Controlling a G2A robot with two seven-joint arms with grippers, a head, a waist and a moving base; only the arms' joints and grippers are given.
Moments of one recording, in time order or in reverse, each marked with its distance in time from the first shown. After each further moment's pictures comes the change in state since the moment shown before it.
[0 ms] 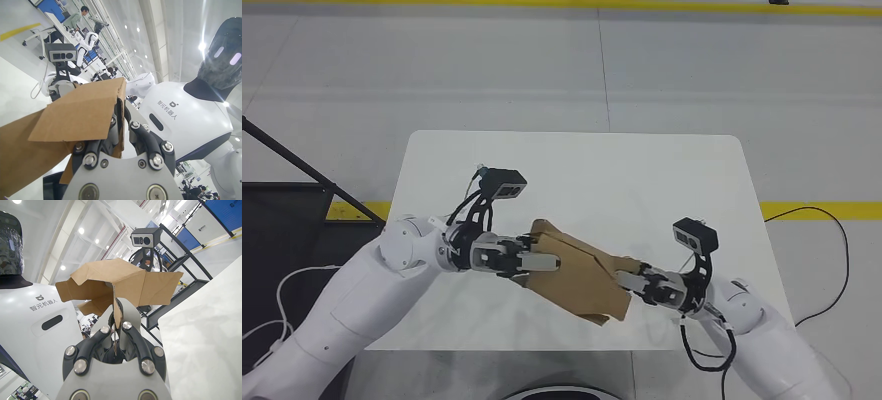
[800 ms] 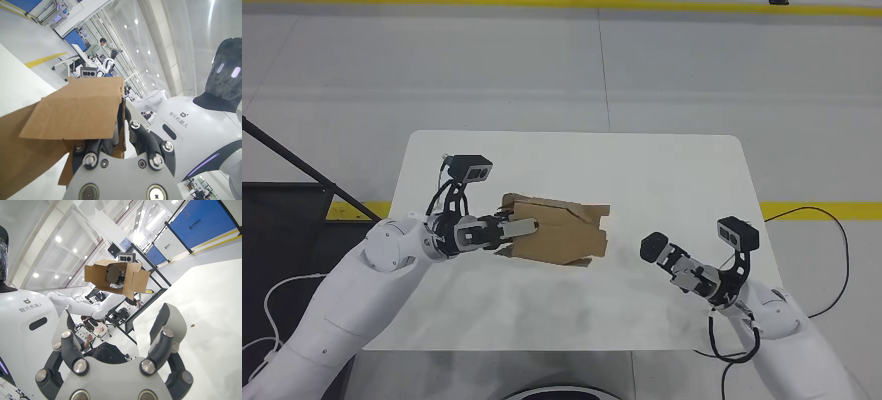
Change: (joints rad) left arm 0.074 -0.012 -0.116 0.084 0.090 -0.070 0.121; right arm -0.138 -0.013 0.266 0.057 -0.099 0.000 -0.010
